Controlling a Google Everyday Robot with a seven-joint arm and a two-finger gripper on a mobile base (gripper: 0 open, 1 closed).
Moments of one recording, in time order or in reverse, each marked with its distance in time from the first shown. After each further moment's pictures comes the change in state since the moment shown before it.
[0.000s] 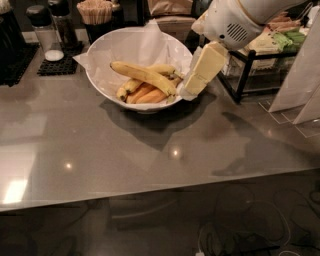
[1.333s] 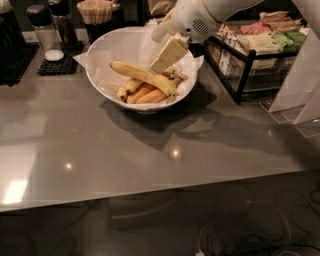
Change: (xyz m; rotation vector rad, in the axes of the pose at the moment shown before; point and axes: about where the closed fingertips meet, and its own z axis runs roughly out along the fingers) arm -0.054 -0.041 0.057 -0.048 -0.170 -0.111
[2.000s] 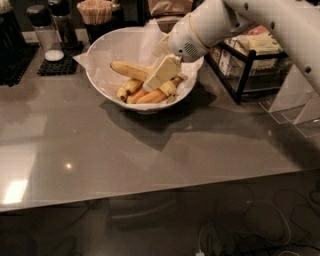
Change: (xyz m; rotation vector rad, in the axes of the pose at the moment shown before) arm 0.034 -0.009 0.049 -0.039 -0.052 0.121
